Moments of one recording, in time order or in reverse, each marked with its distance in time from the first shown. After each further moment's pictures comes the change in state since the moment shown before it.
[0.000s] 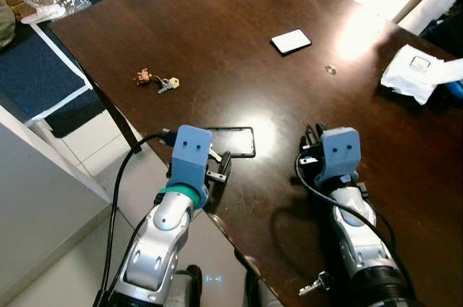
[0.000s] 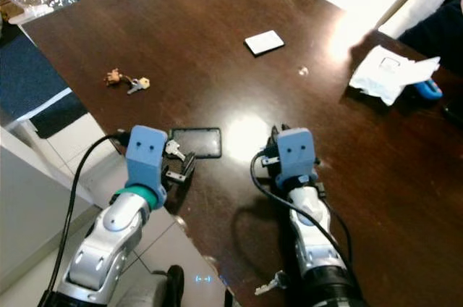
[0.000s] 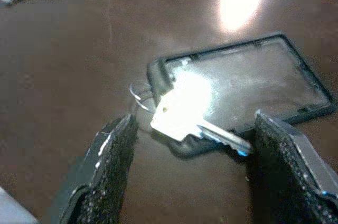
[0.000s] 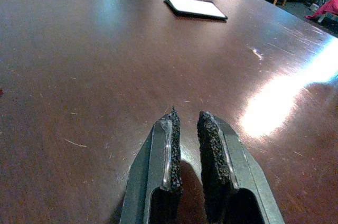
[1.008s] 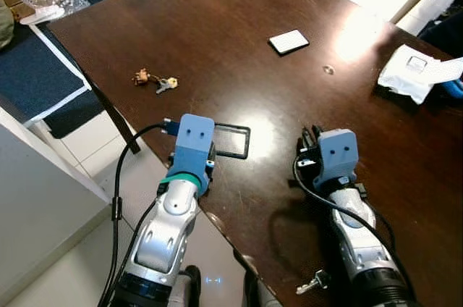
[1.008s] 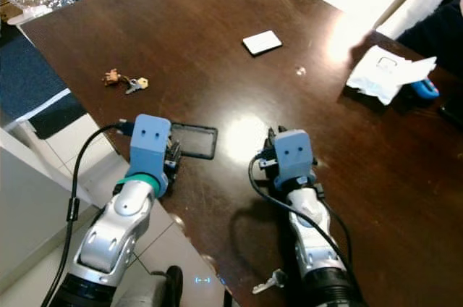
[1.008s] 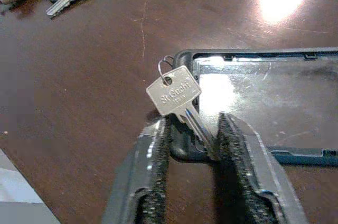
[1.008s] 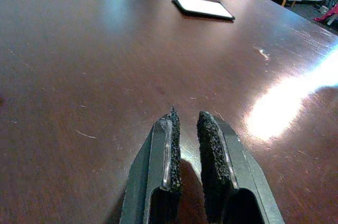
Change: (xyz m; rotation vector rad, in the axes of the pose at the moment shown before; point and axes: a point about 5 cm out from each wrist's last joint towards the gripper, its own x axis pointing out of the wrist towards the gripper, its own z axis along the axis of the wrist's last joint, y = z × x) left arm 0.010 0.003 0.001 0.076 0.079 0.159; right arm -0.002 0.002 0.000 -0.004 0.001 0.016
